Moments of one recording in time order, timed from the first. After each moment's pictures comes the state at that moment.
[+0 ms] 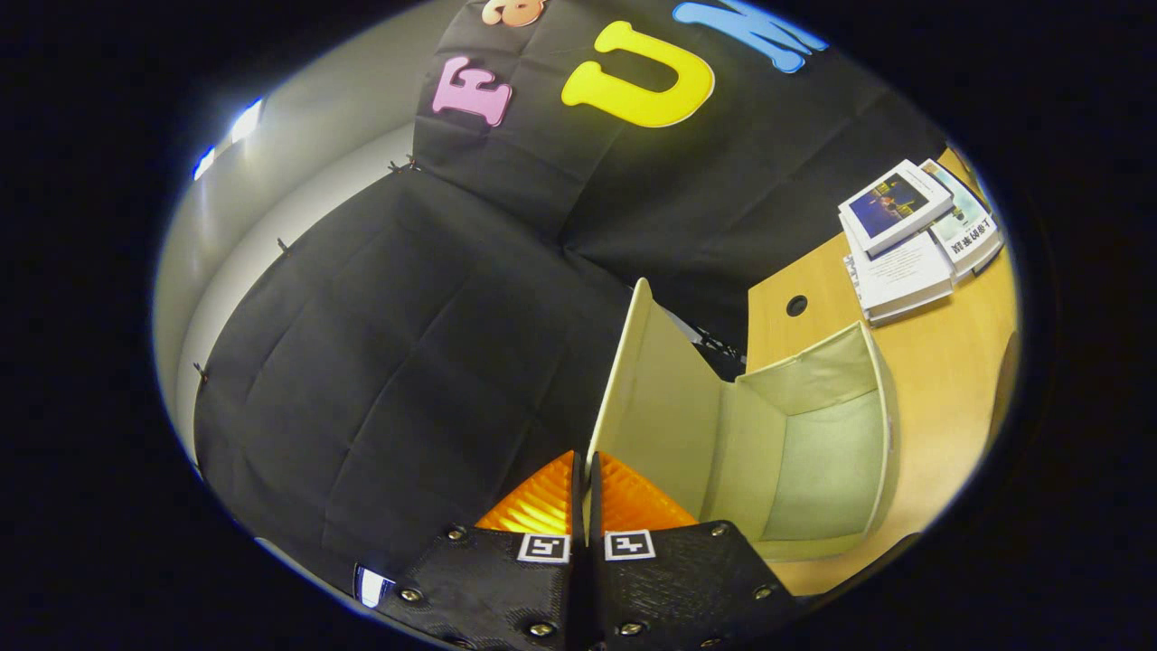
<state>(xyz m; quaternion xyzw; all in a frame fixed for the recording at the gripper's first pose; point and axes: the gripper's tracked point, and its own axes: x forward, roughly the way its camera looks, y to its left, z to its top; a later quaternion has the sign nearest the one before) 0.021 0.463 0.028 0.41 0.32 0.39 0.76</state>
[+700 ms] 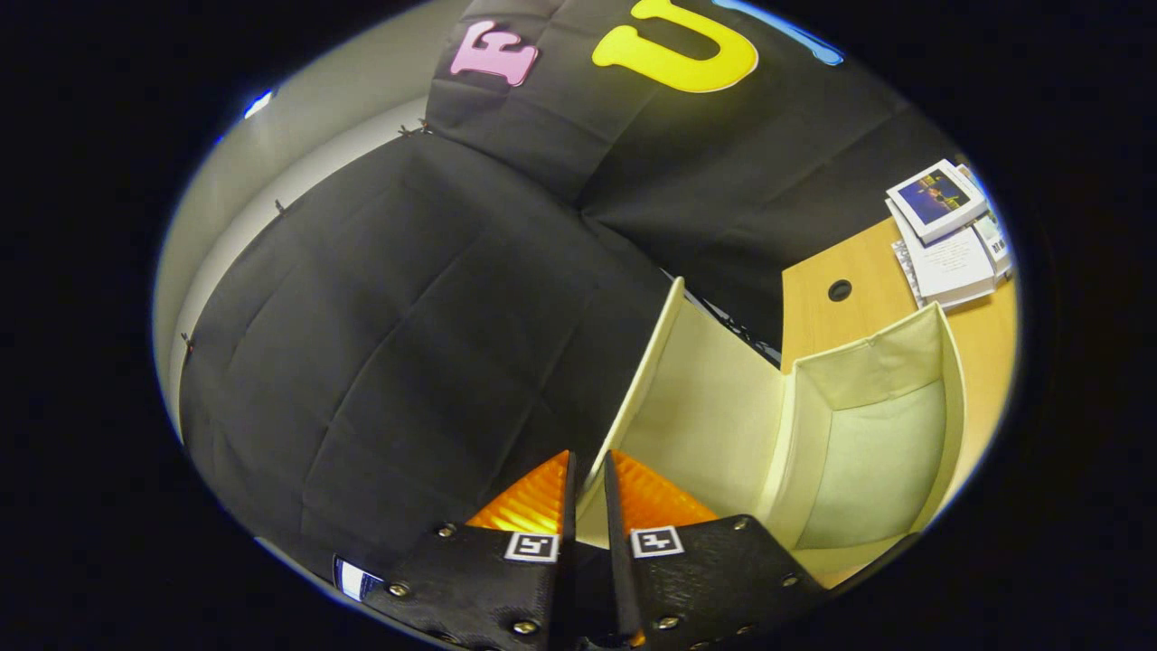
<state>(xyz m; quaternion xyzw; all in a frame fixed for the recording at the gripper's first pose) 0.030 0.536 0.016 0.37 0.32 0.41 0.77</state>
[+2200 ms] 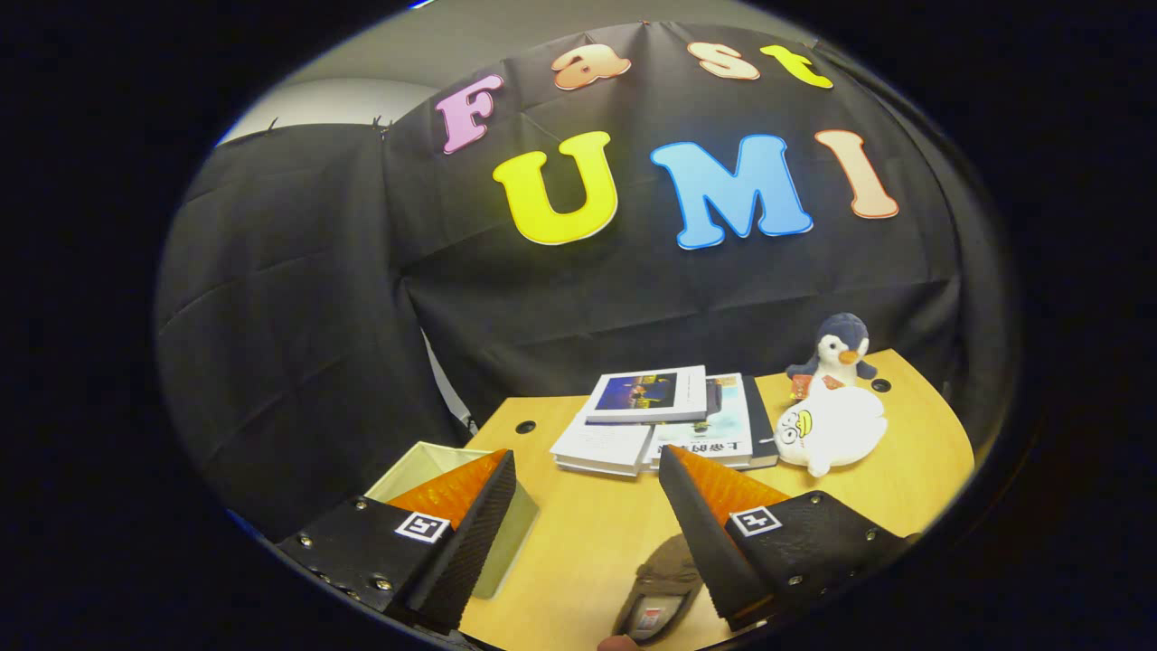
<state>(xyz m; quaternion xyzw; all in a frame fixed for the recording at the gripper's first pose) 0.084 0.147 -0.081 0.12 0.22 0.14 0.96</state>
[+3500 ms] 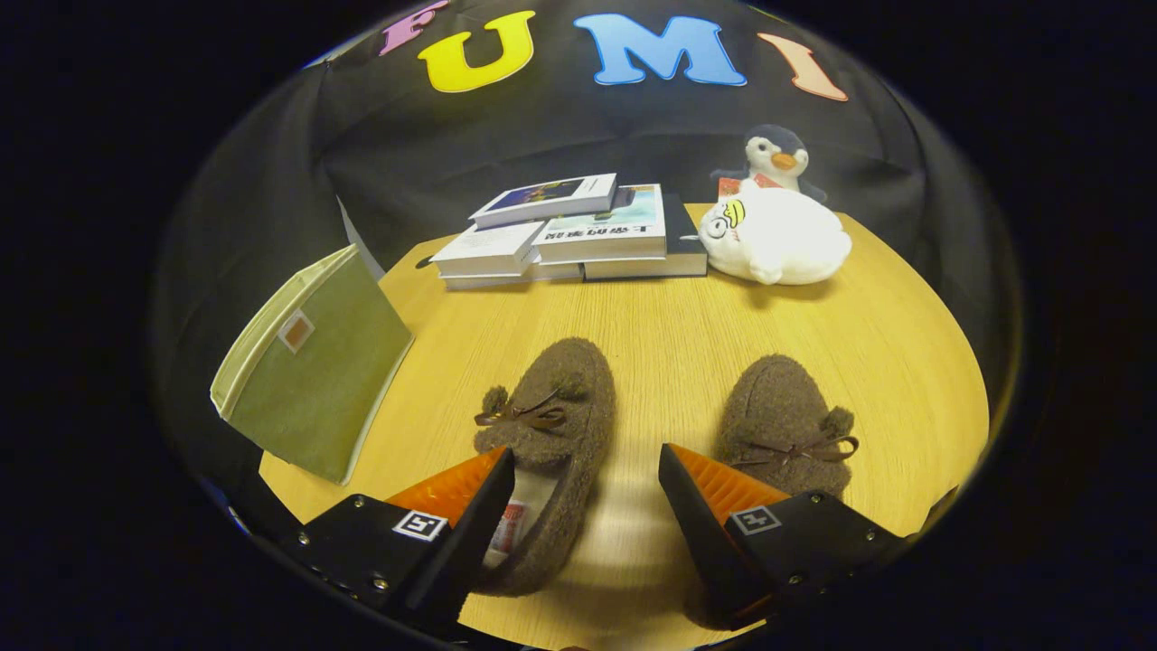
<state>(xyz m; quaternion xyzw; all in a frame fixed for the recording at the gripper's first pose) 0.008 0.096 -0.309 0.08 0.42 0.09 0.90</state>
